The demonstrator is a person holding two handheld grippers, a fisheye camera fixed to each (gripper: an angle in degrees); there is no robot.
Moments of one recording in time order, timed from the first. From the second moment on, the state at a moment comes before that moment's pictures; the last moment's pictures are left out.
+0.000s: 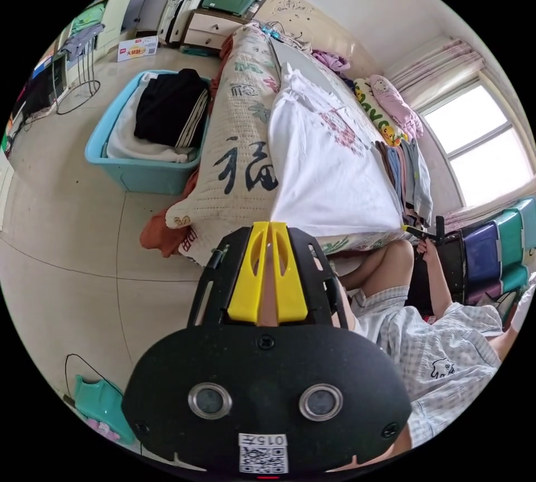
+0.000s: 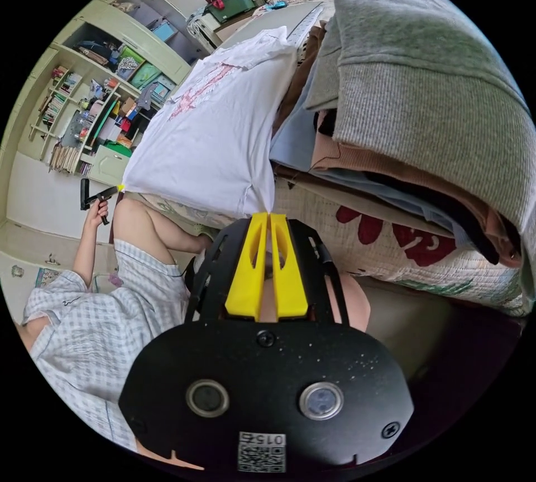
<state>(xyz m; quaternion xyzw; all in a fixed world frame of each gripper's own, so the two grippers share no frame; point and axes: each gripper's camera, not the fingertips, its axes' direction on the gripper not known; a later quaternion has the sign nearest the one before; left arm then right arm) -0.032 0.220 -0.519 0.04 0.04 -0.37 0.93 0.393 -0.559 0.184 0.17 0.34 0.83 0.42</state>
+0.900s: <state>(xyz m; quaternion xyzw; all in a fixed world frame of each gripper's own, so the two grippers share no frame) -0.204 -0.251 -0.364 0.07 -0.08 -0.25 0.96 0.651 -0.393 -0.051 0.17 0.50 0.72 0.45</state>
